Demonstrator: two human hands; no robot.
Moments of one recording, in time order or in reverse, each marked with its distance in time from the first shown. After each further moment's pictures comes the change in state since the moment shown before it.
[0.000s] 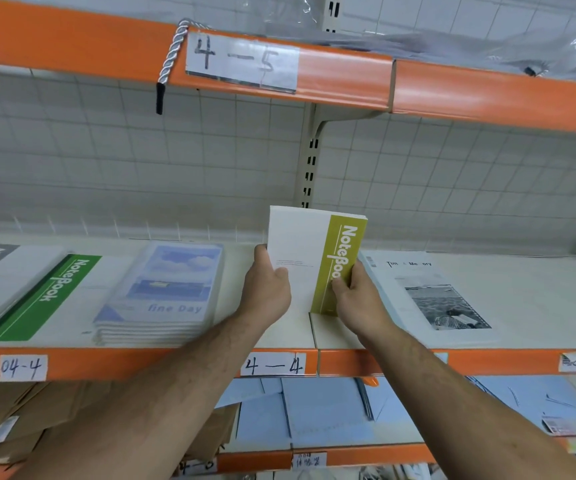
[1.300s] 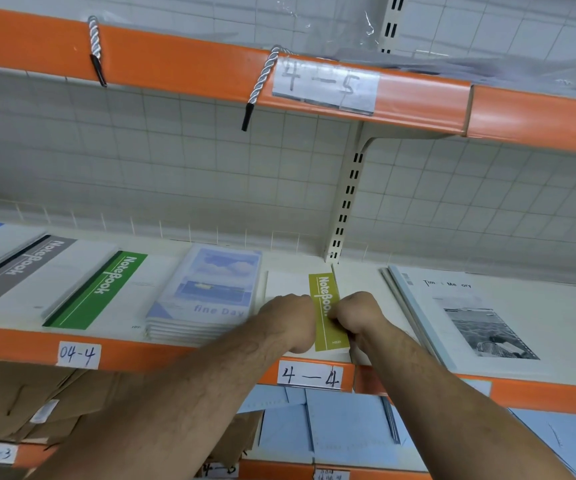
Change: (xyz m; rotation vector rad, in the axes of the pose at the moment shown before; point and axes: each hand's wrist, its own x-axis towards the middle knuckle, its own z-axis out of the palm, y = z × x) left_hand -0.005 -0.016 -0.033 1.039 -0.461 0.150; right_hand 0.033 0.001 0.060 -0.141 -0.106 0.400
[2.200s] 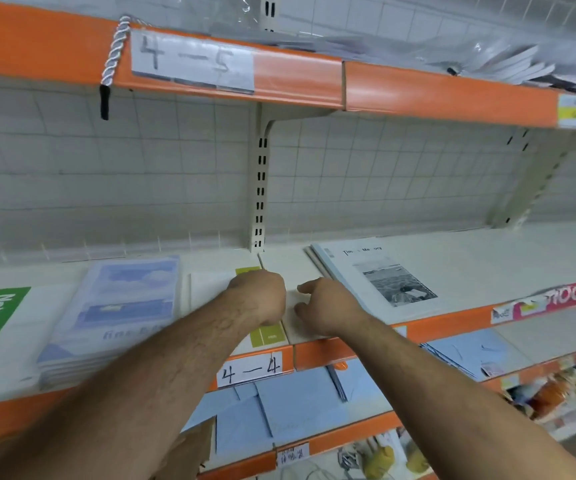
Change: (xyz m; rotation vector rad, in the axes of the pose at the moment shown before) left_hand 0.039 0.047 -0.012 0.243 0.028 0.213; right_hand -0.059 0.013 -0.060 -0.643 0.067 -0.229
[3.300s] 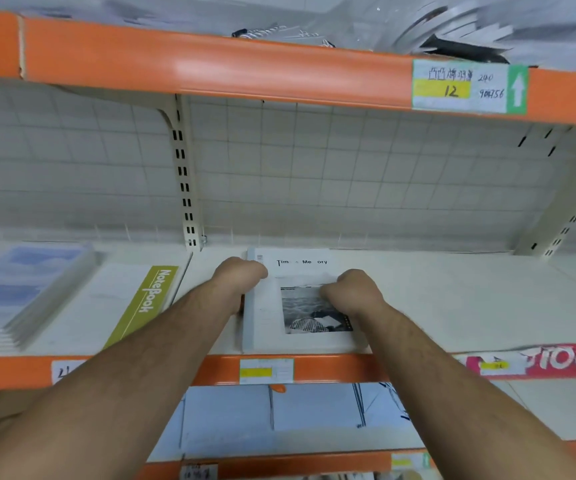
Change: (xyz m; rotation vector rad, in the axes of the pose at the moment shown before) left_hand 0.101 0.161 -0.018 -1.451 0.163 -0.700; right_hand 0.089 0.226 -0.098 0.325 0.015 0.117
